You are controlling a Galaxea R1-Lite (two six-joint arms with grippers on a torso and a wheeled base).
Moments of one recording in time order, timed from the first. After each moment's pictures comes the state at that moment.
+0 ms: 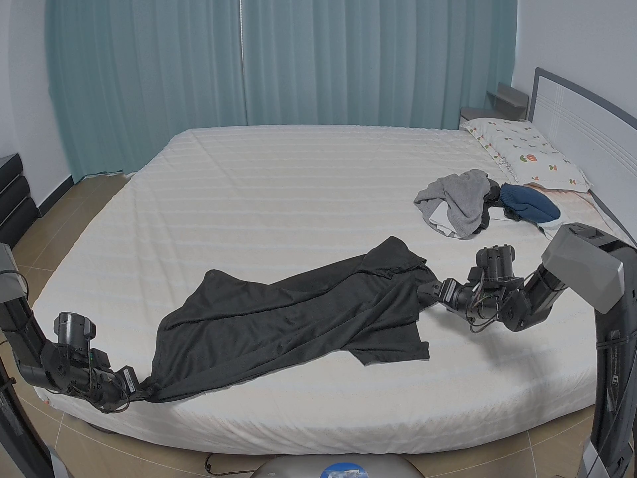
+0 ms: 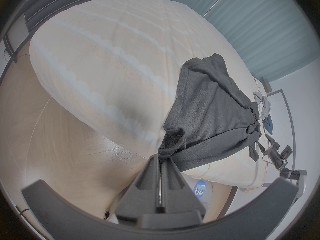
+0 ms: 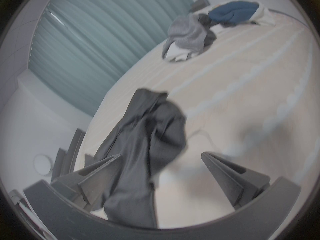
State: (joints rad) left arm 0.23 2.01 -0.33 -0.55 -0.33 -0.39; right arm 0.16 2.40 -1.05 -0.72 0.28 0.60
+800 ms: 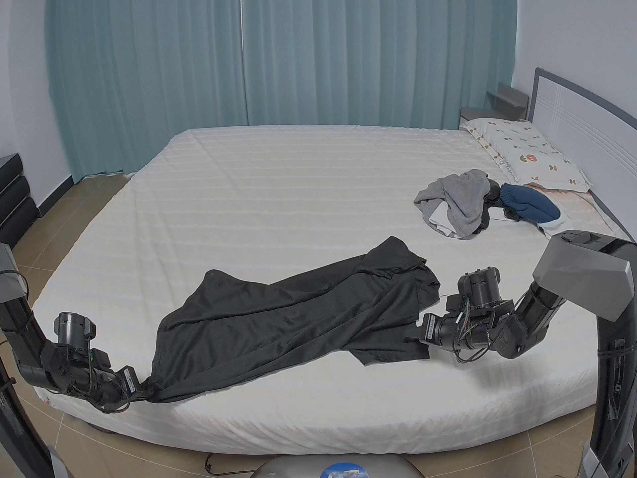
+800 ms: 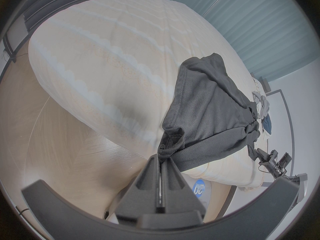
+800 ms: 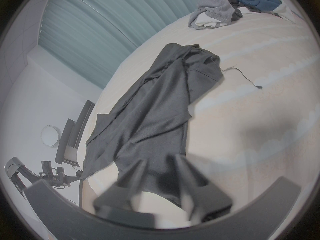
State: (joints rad) left arm 0.23 2.01 -0.33 -0.55 -0.34 -0.39; right arm 0.29 2.36 -0.90 -0.73 0.30 0.54
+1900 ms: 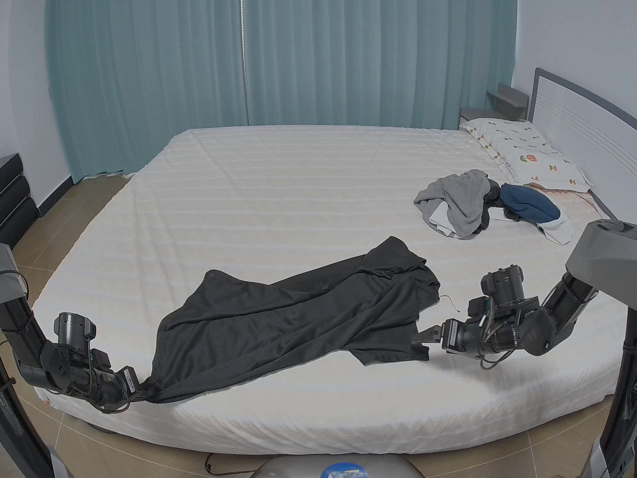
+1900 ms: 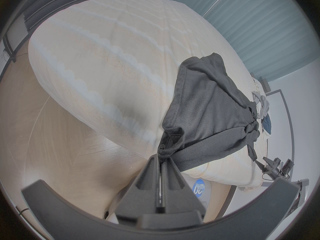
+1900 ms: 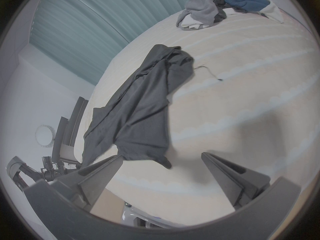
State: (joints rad) left arm 0.23 2.01 -0.33 -0.55 -0.34 -0.39; right arm 0.28 2.22 -0.80 -0.61 0.30 0.53
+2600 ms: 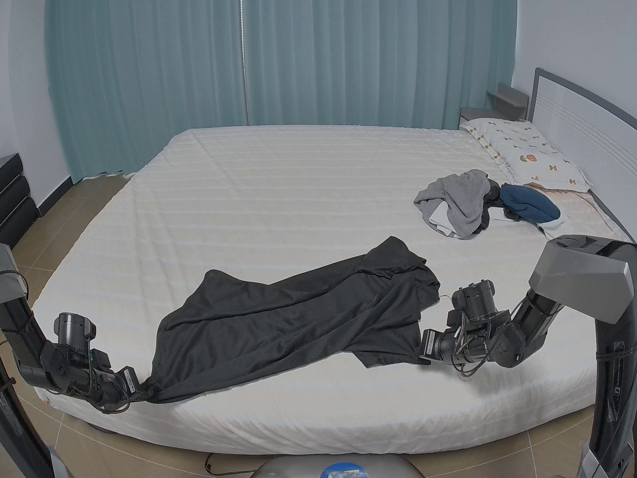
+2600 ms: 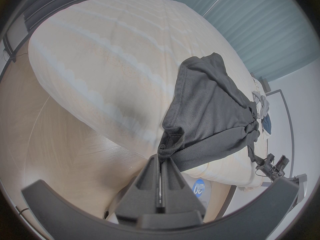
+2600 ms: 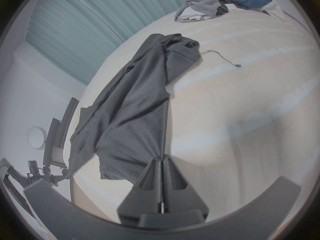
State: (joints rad) left arm 0.23 2.01 -0.33 -0.55 -0.34 -0.39; right arm 0.32 2.34 -0.82 -0.68 0.18 0.55
